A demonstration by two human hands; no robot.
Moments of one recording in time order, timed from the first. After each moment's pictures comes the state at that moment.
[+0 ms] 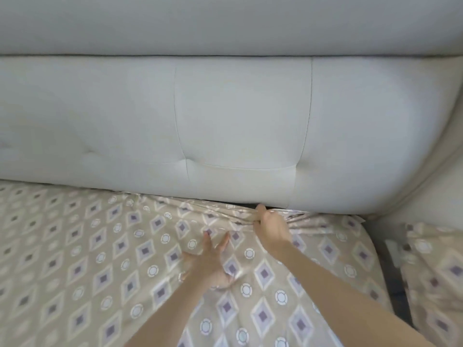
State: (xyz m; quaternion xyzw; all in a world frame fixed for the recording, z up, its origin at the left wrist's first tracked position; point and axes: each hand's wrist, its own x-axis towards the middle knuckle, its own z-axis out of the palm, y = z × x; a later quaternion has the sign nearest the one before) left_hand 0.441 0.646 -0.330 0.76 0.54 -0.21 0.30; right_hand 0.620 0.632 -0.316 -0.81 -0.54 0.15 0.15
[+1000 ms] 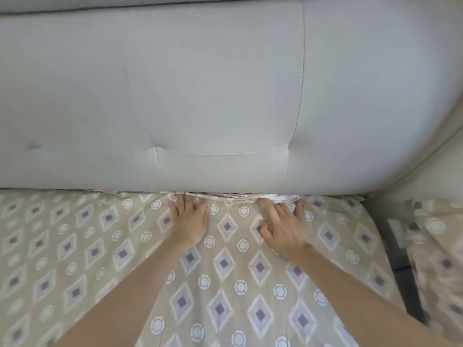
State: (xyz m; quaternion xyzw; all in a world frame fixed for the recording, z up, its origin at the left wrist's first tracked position) left_hand 0.461 0.734 -0.362 0.85 0.51 -0.09 0.11; right_hand 0.662 0.593 -0.373 -0.77 -0.63 -0.04 0.12
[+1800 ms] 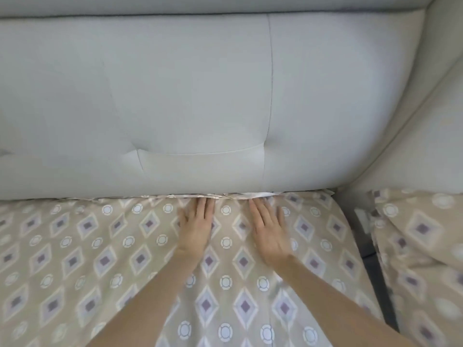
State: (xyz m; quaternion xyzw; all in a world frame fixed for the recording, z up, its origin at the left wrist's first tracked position) left_hand 0.494 0.686 -0.364 0.90 0.43 -0.09 0.00; right_hand 0.643 0.570 -0.376 -0.81 -0.56 0.04 0.13
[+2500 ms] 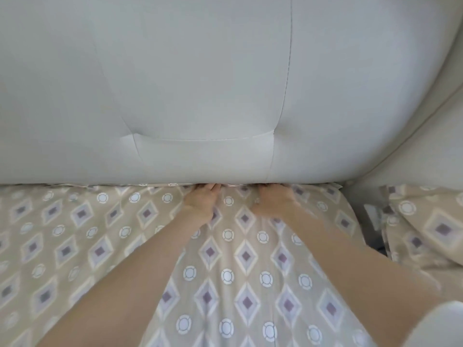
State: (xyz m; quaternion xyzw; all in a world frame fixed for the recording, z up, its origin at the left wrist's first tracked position) left_hand 0.525 0.738 -0.354 0.92 0.35 -0.16 0.06; right_hand 0.686 0.635 -0.333 -0.83 -0.52 0.19 -0.10
